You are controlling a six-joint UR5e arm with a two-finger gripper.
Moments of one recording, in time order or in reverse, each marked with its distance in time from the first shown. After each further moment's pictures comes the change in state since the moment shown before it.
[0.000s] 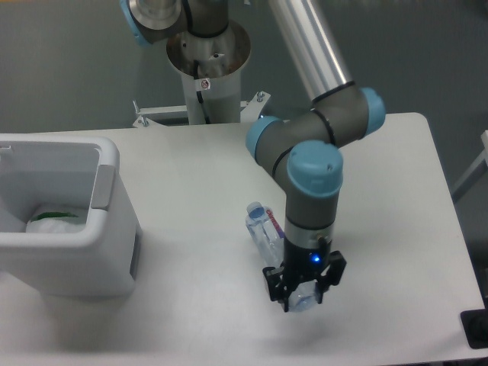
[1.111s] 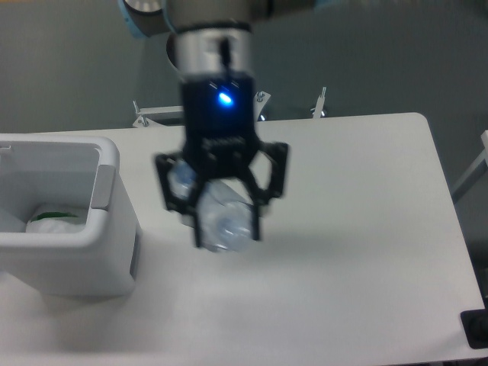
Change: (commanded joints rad) arm -0.238 0.318 0.059 0.046 -0.002 -0.097
